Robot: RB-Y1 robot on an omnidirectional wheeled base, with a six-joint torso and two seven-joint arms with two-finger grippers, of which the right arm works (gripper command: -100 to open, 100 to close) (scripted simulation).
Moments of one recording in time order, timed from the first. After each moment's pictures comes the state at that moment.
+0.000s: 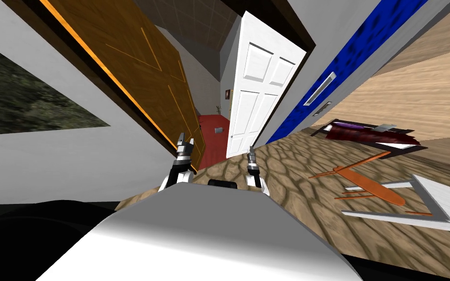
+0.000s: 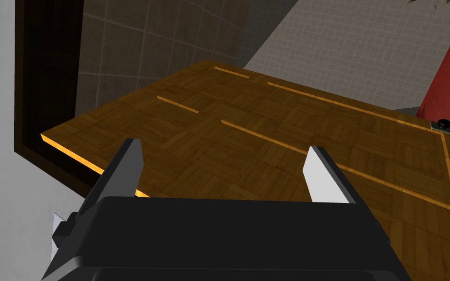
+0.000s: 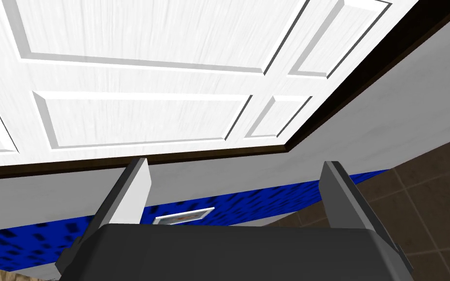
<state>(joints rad) 0.26 -0.05 0.01 -1.65 0.13 -0.59 -0.01</state>
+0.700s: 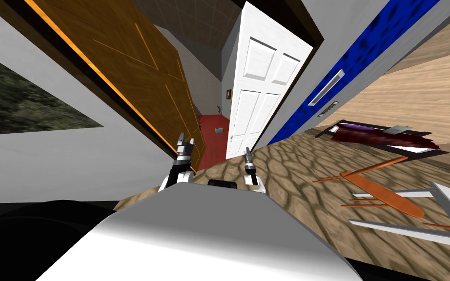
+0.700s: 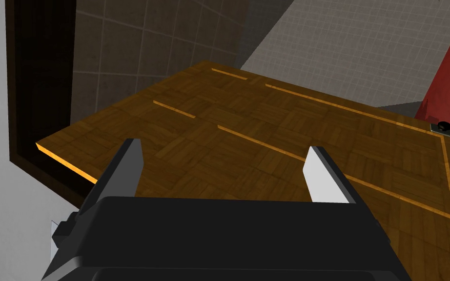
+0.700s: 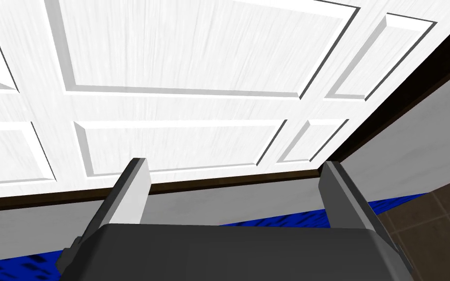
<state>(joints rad) 0.18 -0.06 0.02 -1.47 0.15 -0.63 -0.05</state>
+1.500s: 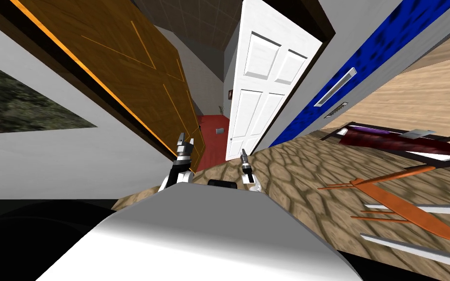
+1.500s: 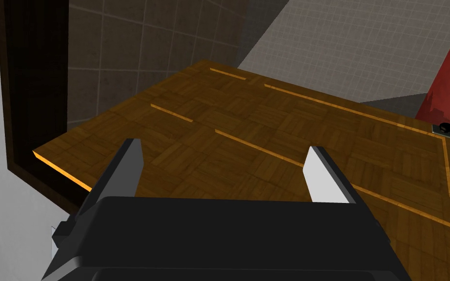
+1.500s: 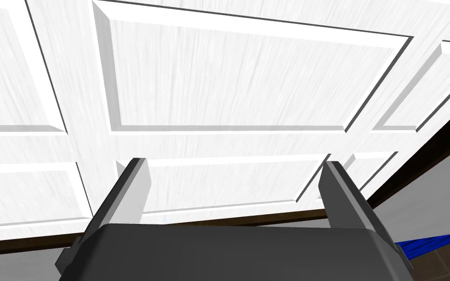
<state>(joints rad) 0.07 -0.07 0.04 -1.23 0.18 -0.69 -0.09</state>
